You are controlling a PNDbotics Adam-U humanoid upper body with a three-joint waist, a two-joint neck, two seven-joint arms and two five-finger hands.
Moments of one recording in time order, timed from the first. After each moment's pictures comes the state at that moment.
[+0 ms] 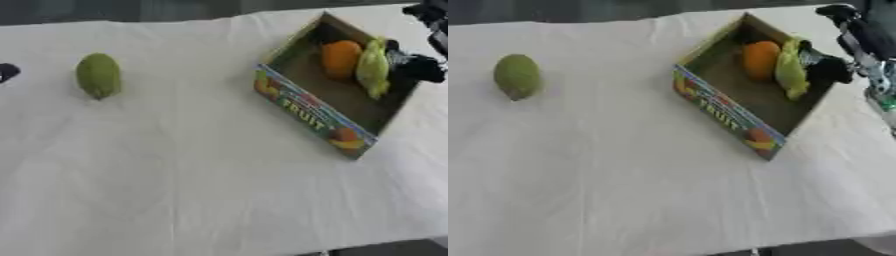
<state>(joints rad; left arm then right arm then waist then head) -0.64 0.53 -0.13 -1.59 -0.75 0.39 0.26 -0.25 -0.96 -0.06 -1.65 0.39 0.16 -0.10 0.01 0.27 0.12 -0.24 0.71</state>
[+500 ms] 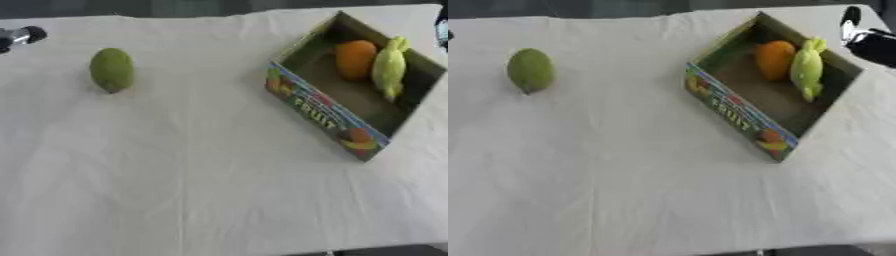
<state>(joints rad) -0.94 0.52 -0.14 -1.27 -0.76 0.42 -0.07 -0.20 -0.94 -0.13 -1.87 0.12 0.27 -0.24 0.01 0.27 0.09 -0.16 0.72</state>
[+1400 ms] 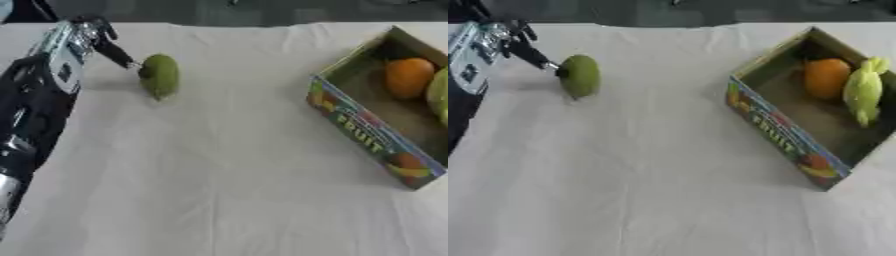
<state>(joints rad) -1.21 0.35 -0.05 -0.76 -0.88 0.42 -0.44 -0.25 -0.87 -0.07 -1.98 -0.04 0.28 -0.29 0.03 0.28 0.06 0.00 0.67</state>
